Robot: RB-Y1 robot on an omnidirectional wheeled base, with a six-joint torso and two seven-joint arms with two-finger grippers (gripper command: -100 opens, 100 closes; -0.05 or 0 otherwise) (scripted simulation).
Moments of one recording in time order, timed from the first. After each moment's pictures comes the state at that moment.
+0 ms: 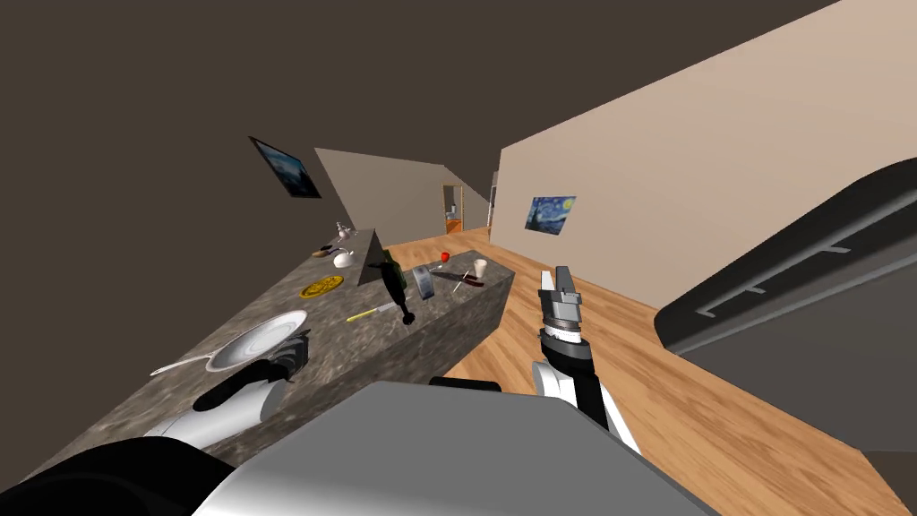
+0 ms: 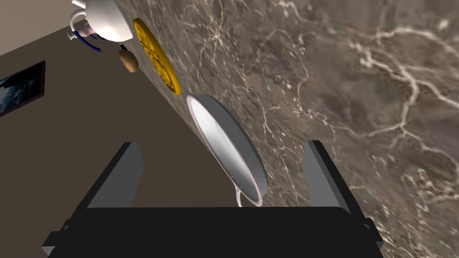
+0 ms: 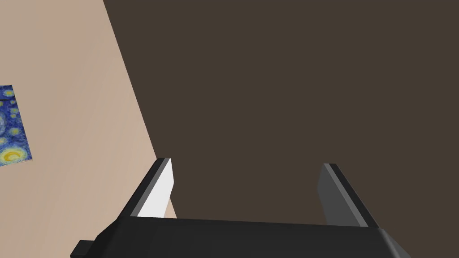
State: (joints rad) left arm 0.60 0.42 0.61 -1.91 0.33 0.63 0.08; right arm 0.49 0.03 0.05 -2.26 0.10 -0.59 0.13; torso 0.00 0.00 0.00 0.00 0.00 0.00
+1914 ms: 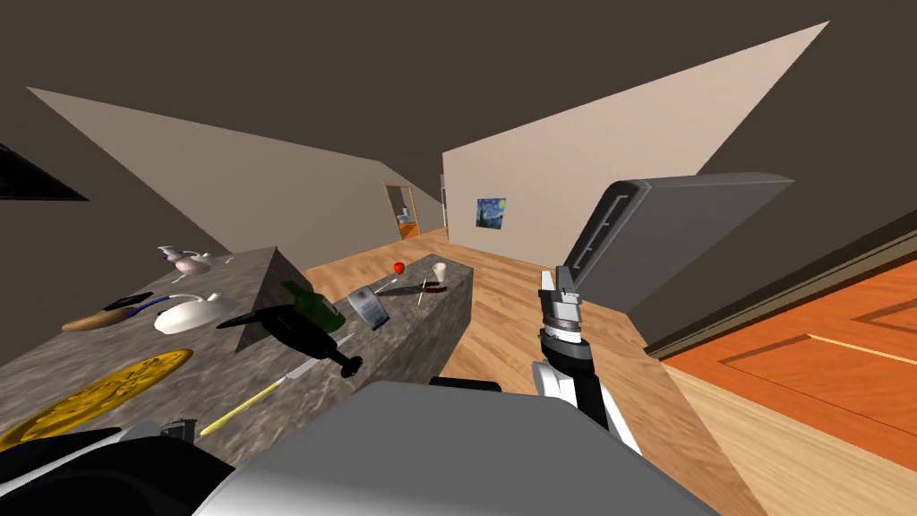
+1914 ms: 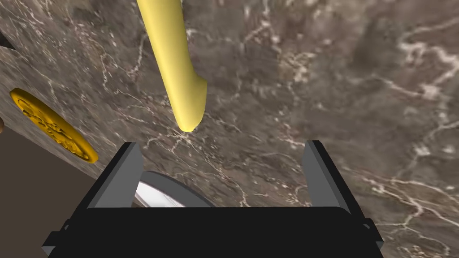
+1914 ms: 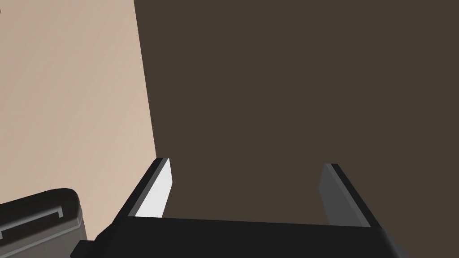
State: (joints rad) left arm 0.64 0.52 0.93 -1.70 0.53 1.19 0.11; right arm 0.49 0.03 0.05 -2.26 0.10 -0.59 0.13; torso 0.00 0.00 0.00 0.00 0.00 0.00
